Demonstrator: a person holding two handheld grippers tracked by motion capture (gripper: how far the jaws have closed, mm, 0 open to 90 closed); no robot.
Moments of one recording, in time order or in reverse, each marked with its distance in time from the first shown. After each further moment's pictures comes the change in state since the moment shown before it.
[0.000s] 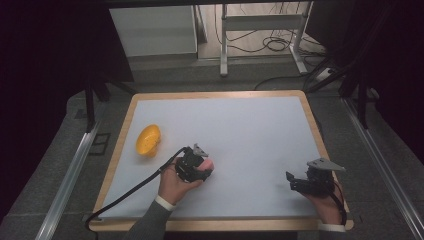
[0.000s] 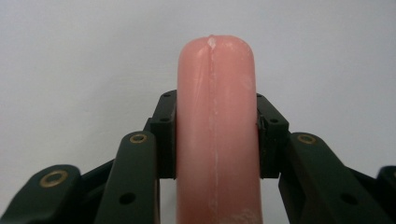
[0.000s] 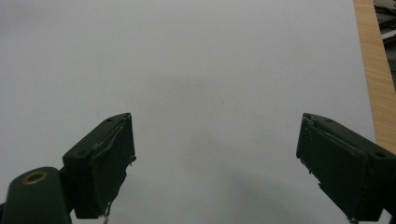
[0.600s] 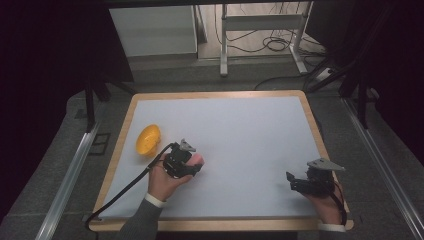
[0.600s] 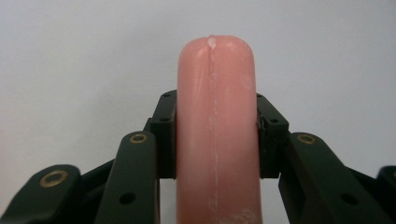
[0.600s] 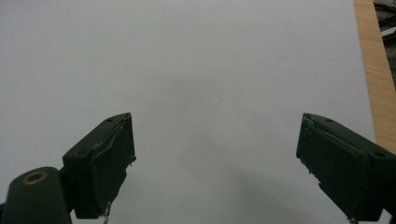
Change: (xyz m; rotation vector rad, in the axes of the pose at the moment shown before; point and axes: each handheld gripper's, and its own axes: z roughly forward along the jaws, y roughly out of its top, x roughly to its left) left arm 0.024 -0.008 -0.019 -0.038 0.029 -0.044; right arm -0.001 -0.001 0.002 0.009 -0.003 0.005
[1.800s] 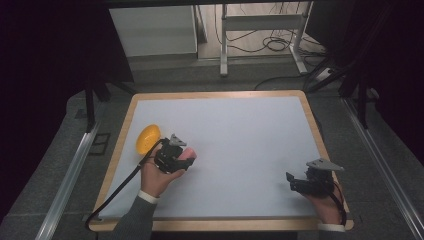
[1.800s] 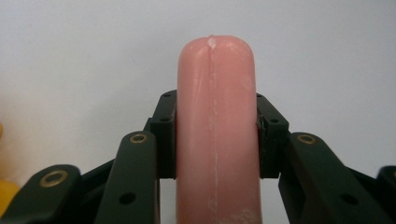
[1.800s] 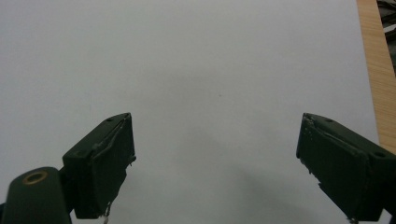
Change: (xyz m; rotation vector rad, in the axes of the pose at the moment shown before) left arm 0.021 -0.003 -0.014 -0.038 0.044 -0.036; right arm 0.000 -0.001 0.002 0.010 -0.005 -0.003
